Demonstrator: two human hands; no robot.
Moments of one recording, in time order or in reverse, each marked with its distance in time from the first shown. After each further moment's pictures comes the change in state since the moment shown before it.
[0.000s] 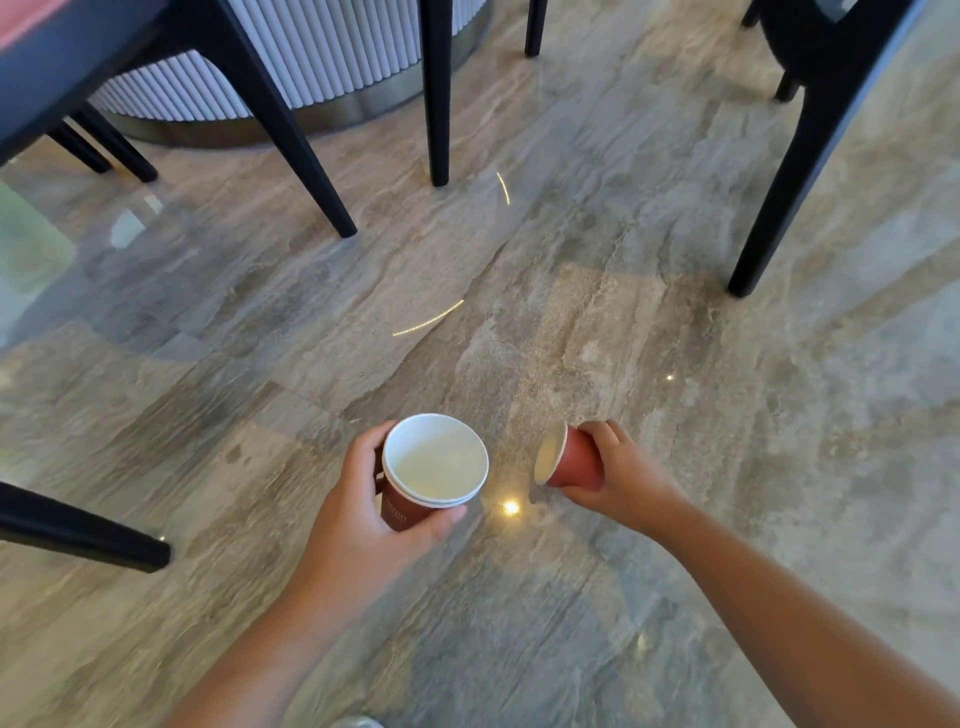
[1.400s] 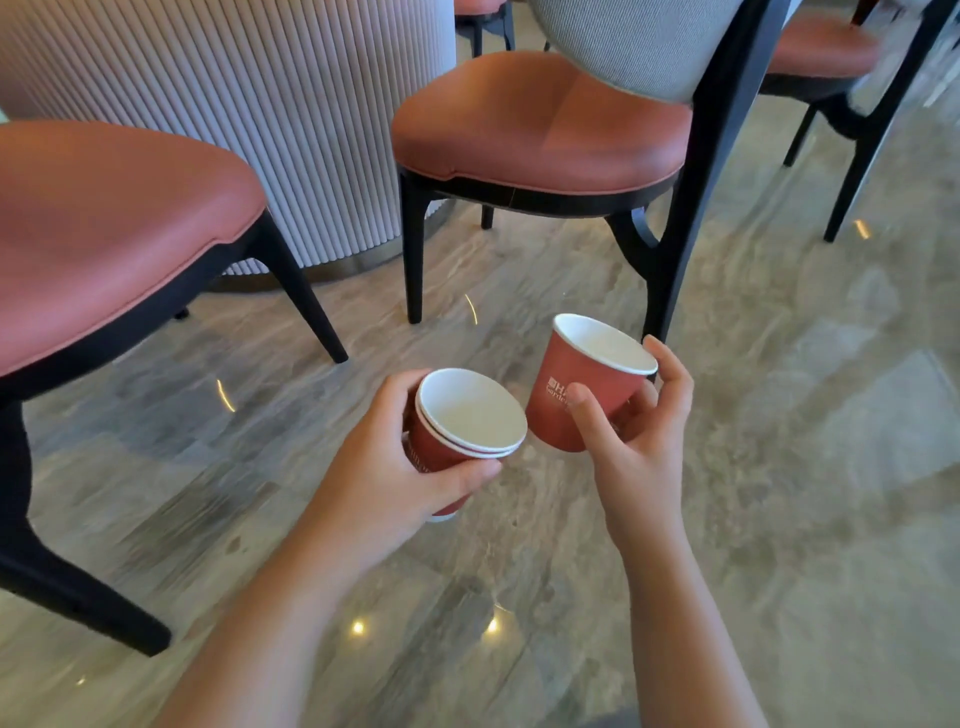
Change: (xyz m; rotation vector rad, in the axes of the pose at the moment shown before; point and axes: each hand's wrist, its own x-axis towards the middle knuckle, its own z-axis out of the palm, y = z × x) left_hand -0.006 0.209 -0.025 -0.044 -0.053 0.182; right_hand -0.113 -0.140 -0.190 1.148 0.794 -0.281
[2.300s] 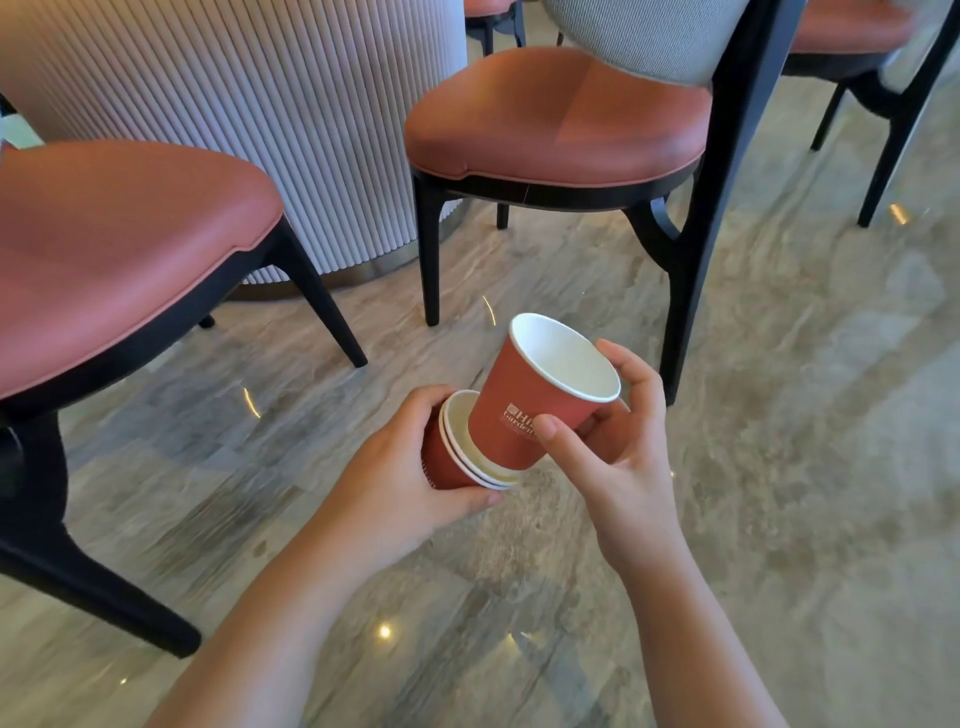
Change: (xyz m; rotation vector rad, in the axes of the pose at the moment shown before) left_hand -0.001 -0.008 -0.009 0.229 -0.122 -0.010; right_hand -0.017 -0.005 0.015 0.195 -0.246 0.063
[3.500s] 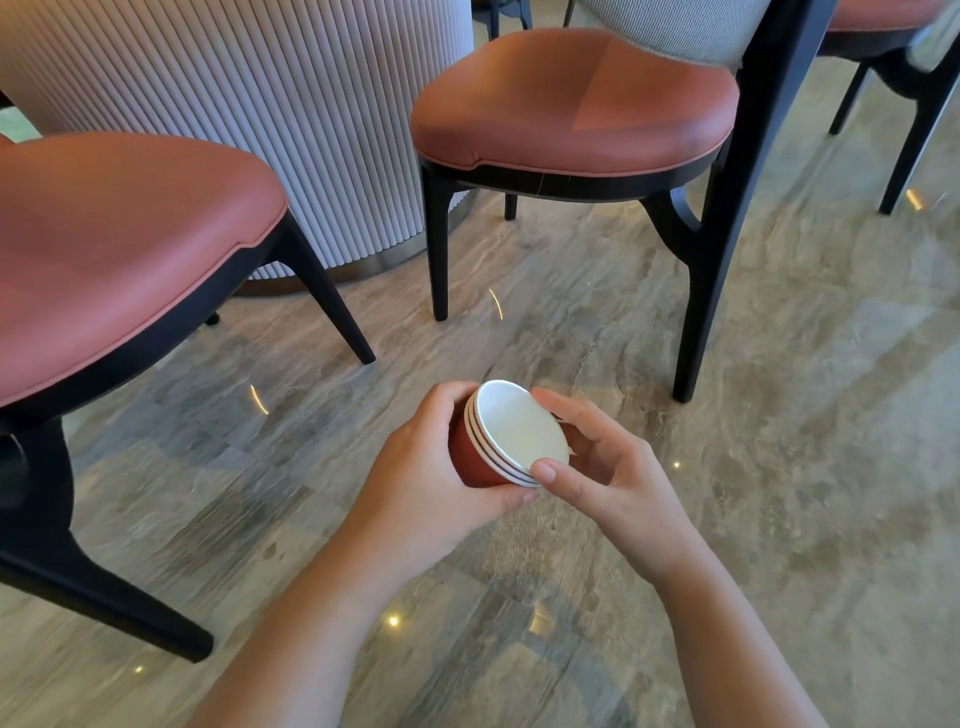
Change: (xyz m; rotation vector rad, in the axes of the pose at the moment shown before) left_hand 0.013 -0.006 0.004 0.001 0.069 0.047; right_hand 0.011 0.016 -0.007 -0.239 -0.260 0.179
